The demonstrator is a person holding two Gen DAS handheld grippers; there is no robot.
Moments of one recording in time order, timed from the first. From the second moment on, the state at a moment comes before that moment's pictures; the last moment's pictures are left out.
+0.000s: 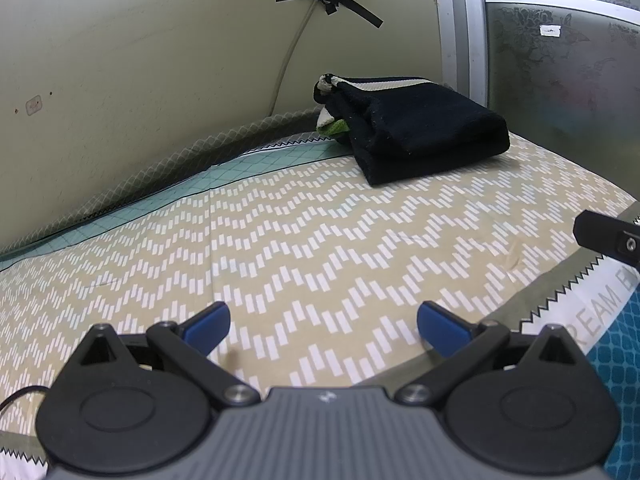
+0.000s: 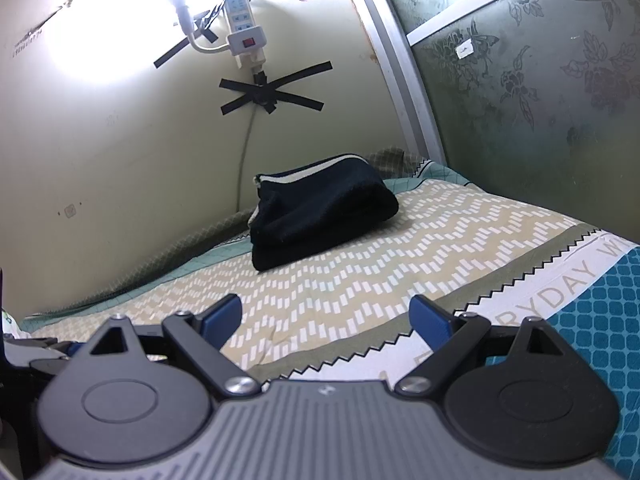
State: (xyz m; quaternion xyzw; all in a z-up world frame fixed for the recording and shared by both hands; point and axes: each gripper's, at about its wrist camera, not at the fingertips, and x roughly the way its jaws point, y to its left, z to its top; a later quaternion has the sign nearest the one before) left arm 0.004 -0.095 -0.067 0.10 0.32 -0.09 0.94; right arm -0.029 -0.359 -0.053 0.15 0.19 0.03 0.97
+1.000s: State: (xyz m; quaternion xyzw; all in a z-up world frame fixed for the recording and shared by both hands) left arm 0.000 -0.100 -0.068 0.11 0.31 -0.09 0.94; right arm -0.029 -0.358 -0.052 0.15 0.19 0.03 0.97
